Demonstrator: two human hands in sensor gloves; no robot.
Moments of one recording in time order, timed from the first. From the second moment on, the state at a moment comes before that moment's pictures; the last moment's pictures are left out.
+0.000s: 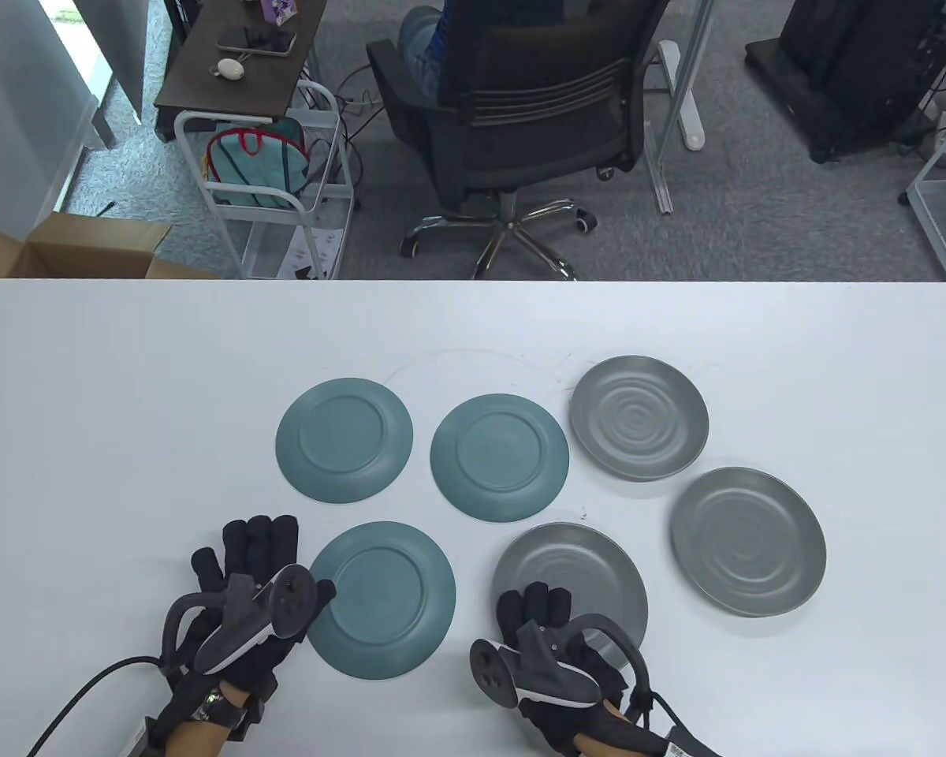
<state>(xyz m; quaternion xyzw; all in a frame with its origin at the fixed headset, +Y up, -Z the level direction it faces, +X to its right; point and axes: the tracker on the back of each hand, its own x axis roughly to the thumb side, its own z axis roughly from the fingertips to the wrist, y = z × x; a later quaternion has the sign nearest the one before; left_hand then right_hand) -0.257 -0.768 -0.181 -0.13 -0.03 -0.05 0.99 0.045 -0.763 -0.135 -0.23 -0.14 -0.96 0.08</state>
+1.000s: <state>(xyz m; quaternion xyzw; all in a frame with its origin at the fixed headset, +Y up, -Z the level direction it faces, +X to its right) -0.253 -0.769 -0.181 -0.13 -0.04 -0.05 0.99 0.151 -0.680 -0.154 -0.09 -0.04 -0.93 -0.36</state>
